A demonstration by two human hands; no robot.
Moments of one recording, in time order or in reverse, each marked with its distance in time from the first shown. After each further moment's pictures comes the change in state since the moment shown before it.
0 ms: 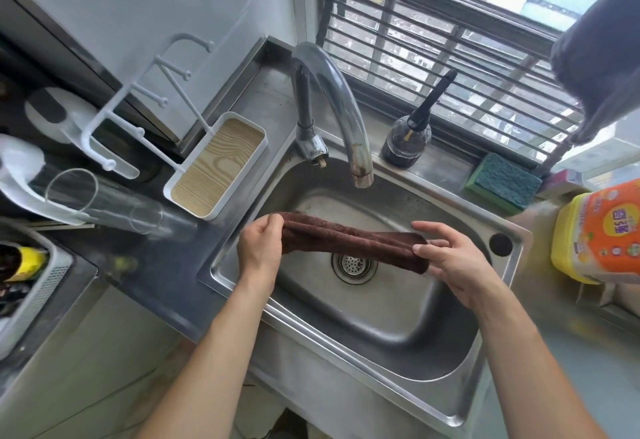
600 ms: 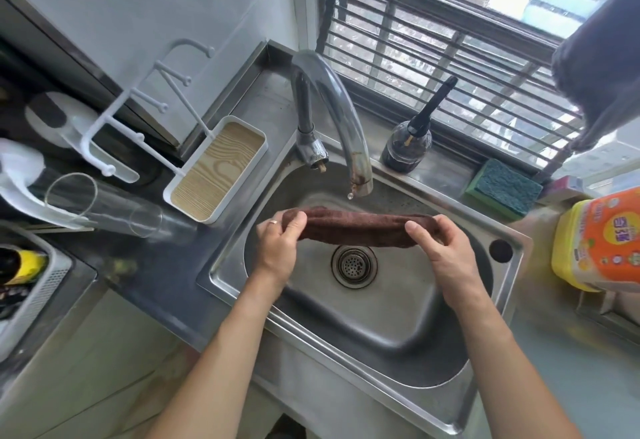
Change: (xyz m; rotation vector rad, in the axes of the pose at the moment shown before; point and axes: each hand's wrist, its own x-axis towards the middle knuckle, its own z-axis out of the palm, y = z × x) left_hand 0.001 -0.003 0.012 0.072 -0.216 0.107; right_hand 0.002 -0.004 0.019 -0.115 0.180 -0.391
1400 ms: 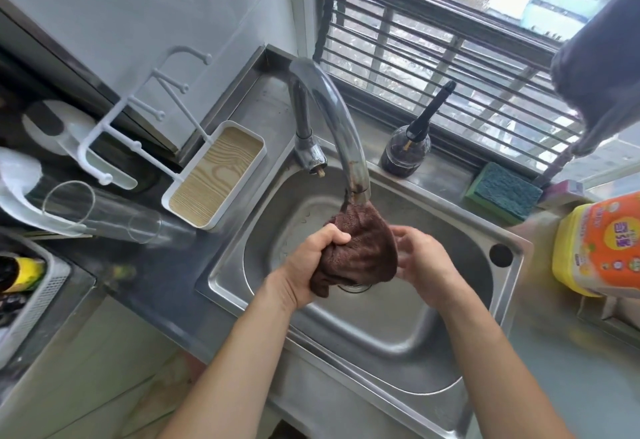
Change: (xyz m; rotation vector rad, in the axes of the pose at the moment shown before) left_hand -0.013 0.024 0.033 -0.601 -0.621 -0.470; right_hand 0.004 -0.014 0.029 0.221 -0.244 0.447
